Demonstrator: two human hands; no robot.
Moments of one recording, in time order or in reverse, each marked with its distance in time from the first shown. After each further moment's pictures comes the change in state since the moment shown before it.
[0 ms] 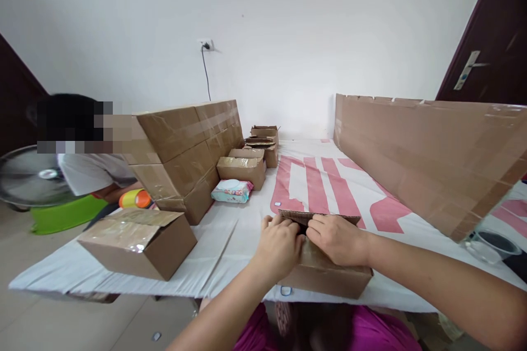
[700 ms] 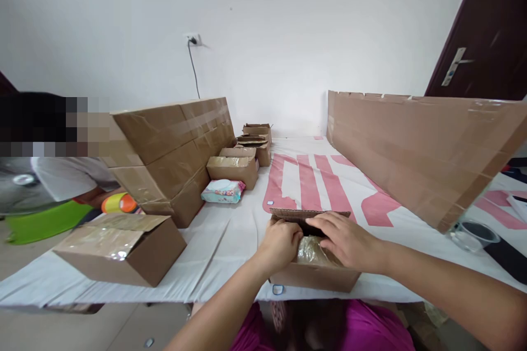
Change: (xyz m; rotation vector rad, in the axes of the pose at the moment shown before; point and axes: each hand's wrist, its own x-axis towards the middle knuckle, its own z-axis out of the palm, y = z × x) left_hand 0.018 0.004 0.020 -0.121 -0.043 0.078; right_hand -0.041 -0.007 -0.010 0.464 0.244 0.253
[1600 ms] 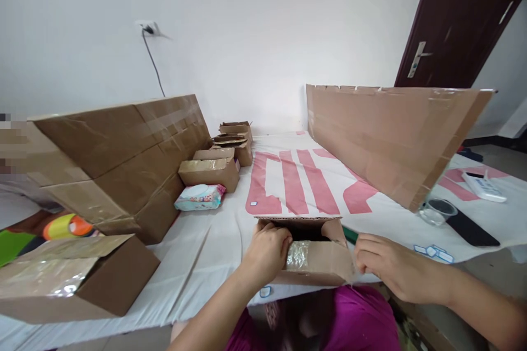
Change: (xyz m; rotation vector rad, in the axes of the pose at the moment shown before) left_hand -0.005 0.007 0.008 0.037 -0.015 0.121; right_hand -0.103 -0.006 -0.039 0.073 -0.198 0.154
